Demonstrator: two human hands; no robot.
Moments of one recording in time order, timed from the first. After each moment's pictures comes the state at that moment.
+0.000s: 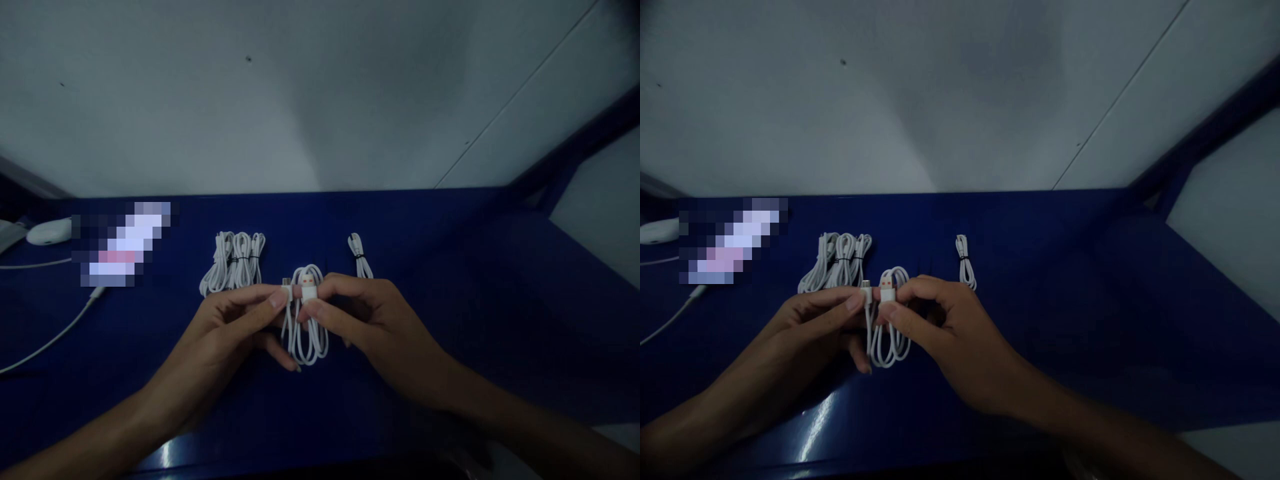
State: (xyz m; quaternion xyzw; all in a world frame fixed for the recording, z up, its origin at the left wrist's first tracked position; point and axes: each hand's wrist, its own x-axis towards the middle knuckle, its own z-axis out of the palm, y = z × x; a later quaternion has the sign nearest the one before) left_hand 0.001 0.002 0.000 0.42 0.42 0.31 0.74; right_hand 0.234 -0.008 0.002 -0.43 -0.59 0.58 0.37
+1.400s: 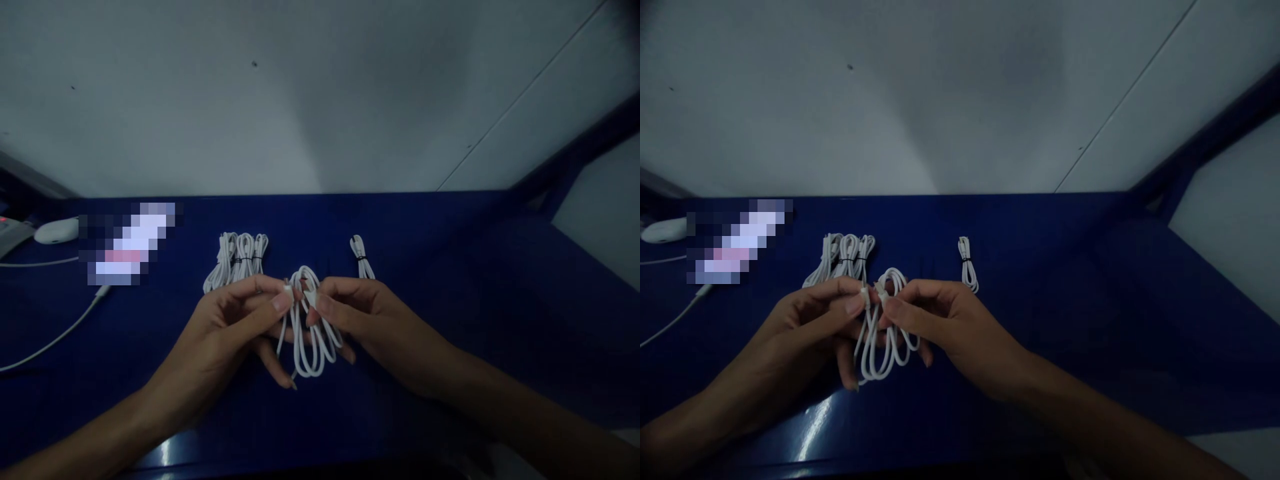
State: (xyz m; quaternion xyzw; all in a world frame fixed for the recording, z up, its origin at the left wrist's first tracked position) left_hand 0.005 0.002 0.007 0.41 0.39 0.34 0.76; right_hand 0.238 -0.001 -0.008 -0.34 -0.46 0.74 0.34
